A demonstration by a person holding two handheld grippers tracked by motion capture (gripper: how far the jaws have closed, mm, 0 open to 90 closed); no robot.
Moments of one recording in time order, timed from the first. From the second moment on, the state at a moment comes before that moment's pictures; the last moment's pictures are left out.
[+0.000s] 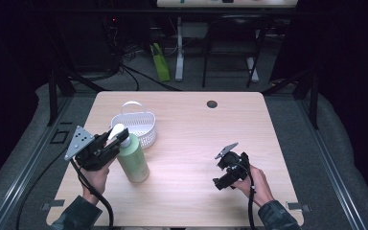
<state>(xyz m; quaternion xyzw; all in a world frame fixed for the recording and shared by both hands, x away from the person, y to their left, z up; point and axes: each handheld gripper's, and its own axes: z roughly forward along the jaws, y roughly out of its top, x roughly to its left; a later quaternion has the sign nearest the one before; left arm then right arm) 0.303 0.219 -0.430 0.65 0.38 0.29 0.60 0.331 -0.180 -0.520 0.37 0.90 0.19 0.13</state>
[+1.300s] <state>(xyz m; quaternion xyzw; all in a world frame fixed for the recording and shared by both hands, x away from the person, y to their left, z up) 0.301 0.222 -0.391 0.67 0.36 0.29 0.58 0.330 -0.173 -0.529 0.35 0.91 0.16 0.13</state>
